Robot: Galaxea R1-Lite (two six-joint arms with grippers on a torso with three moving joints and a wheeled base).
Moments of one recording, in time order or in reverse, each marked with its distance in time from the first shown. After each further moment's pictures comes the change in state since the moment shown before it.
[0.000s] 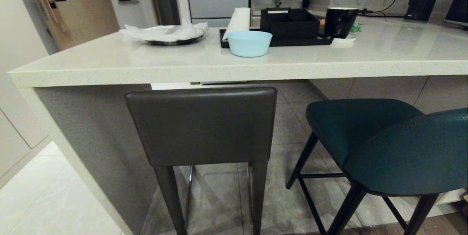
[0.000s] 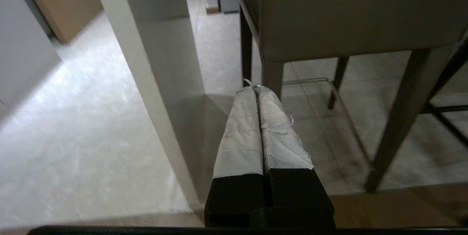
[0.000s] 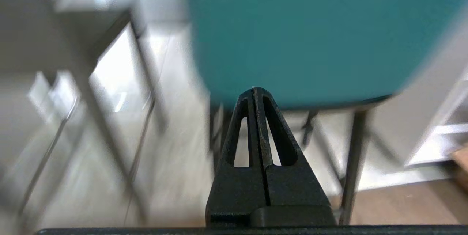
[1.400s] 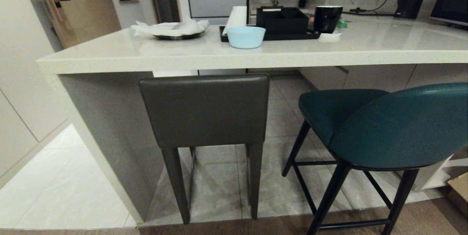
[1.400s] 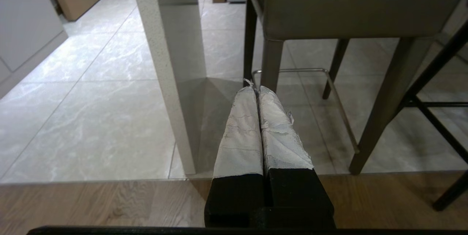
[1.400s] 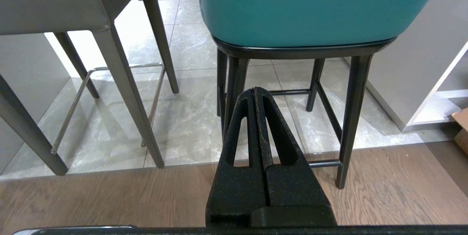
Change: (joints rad) left arm 0.002 -0.004 0.002 0.016 0.044 -0.051; right arm 0.001 0.000 0.002 0.045 0.016 0.041
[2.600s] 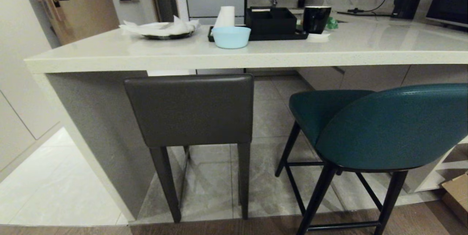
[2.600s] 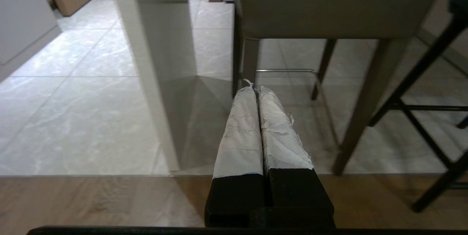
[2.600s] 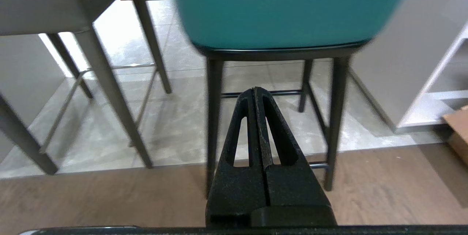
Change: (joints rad) left arm 0.000 0.000 0.000 0.000 0.001 -0.015; right arm 0.000 0.000 0.000 -0.001 -0.001 0.010
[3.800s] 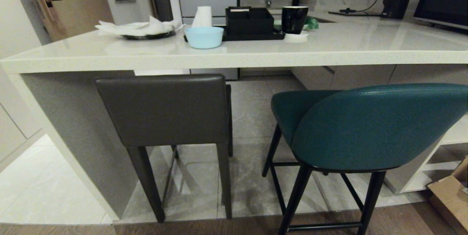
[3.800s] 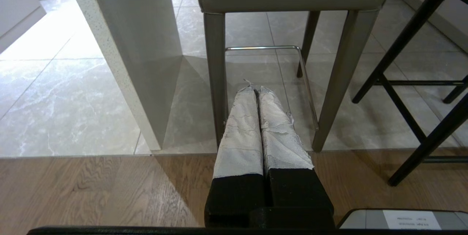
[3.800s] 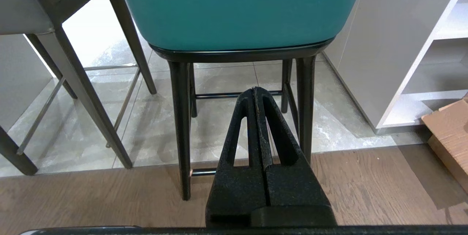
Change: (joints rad) left arm -0.001 0.001 -0.041 0.141 -0.008 0.028; right arm 0.000 0.000 0.000 0.000 -0.001 0.000
